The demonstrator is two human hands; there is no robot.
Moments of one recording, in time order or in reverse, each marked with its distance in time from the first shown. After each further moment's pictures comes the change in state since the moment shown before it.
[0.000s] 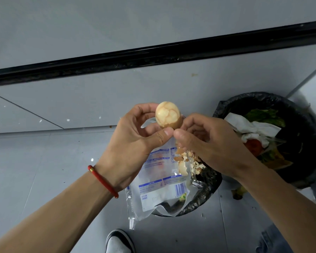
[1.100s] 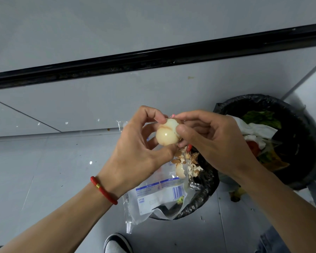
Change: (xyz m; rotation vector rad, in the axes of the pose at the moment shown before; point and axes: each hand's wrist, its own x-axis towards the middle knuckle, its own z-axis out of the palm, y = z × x) left_hand -0.004 -0.003 0.006 0.229 -0.109 0.141; right_hand 0.000 0.005 -0.003 0.200 0.143 -0.042
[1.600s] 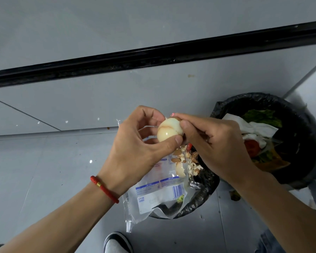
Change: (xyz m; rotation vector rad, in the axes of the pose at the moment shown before) left_hand -0.001 0.005 0.001 0.130 0.131 -0.031; right_hand -0.004 -0.001 0.004 -0.475 0.117 -0.390
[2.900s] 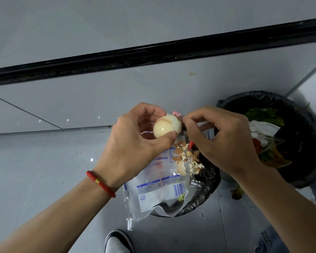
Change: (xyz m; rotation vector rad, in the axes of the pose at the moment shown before) left_hand 0.004 0.007 -0.006 0.180 0.031 -0.069; right_hand 0.005 0.007 -0.005 -0.100 0.041 -0.022
